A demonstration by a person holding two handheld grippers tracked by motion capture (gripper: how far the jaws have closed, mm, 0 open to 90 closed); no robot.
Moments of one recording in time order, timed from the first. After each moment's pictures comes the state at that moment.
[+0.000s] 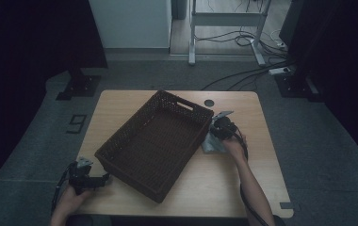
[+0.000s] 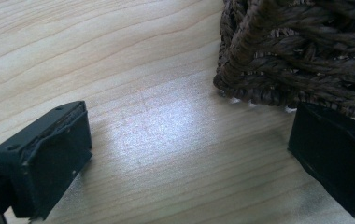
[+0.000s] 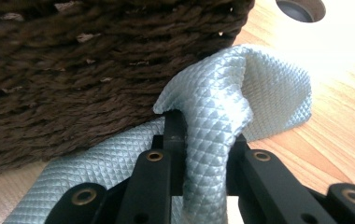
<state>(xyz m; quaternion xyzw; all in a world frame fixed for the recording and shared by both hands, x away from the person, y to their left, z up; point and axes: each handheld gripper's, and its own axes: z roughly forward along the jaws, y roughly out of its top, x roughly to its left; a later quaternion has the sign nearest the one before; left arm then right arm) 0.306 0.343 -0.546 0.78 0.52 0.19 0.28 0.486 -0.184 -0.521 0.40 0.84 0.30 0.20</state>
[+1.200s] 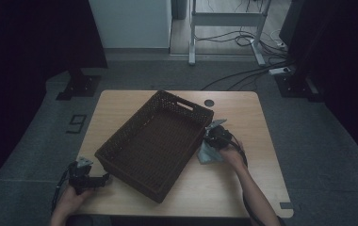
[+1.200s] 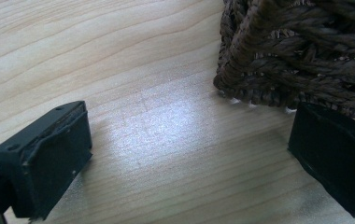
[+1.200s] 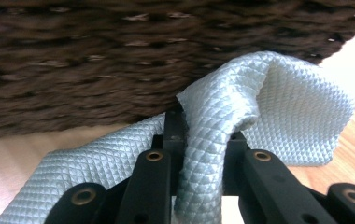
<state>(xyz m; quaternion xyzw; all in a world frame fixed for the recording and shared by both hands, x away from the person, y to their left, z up) 0.306 0.343 -0.546 0.78 0.53 0.19 0.28 0.449 -0.162 -0.521 0.34 0.88 0.29 0.18</state>
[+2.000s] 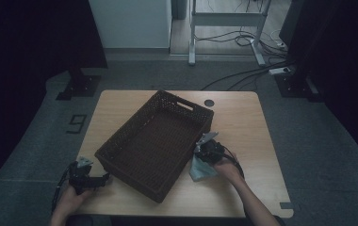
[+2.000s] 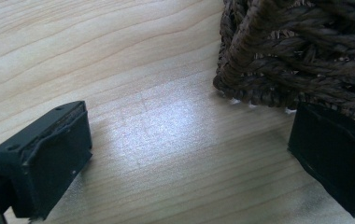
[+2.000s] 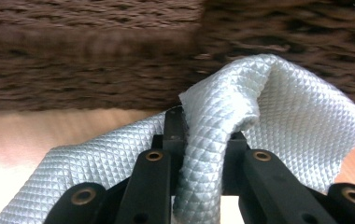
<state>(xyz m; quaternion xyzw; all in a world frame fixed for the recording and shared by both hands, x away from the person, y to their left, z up) 0.306 0.342 -0.546 0.78 0.53 0.19 0.28 0.395 -0.130 -0.519 0.27 0.90 0.31 0.13</state>
